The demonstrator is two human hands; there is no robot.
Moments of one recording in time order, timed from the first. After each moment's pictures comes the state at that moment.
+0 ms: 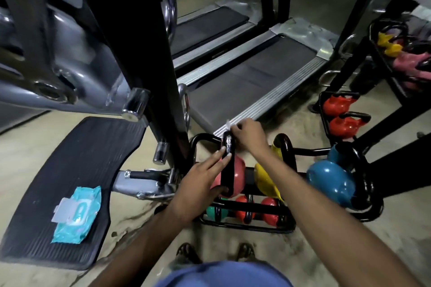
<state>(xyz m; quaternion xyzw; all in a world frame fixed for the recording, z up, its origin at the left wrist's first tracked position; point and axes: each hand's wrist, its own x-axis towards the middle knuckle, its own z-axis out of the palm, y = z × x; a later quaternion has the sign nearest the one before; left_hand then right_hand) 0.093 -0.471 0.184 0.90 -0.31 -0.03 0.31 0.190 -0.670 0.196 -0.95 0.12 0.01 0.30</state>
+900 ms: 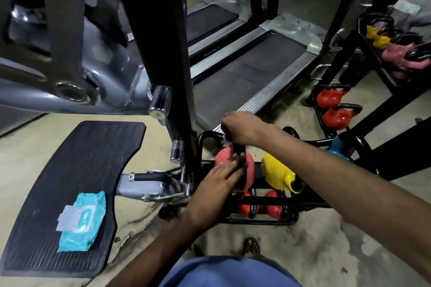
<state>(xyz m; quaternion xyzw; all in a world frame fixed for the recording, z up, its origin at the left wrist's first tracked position) 0.076 -0.460 0.182 0.87 -0.42 -0.02 0.27 0.196 -0.631 0.246 -0.98 -0.19 0.10 -0.05</state>
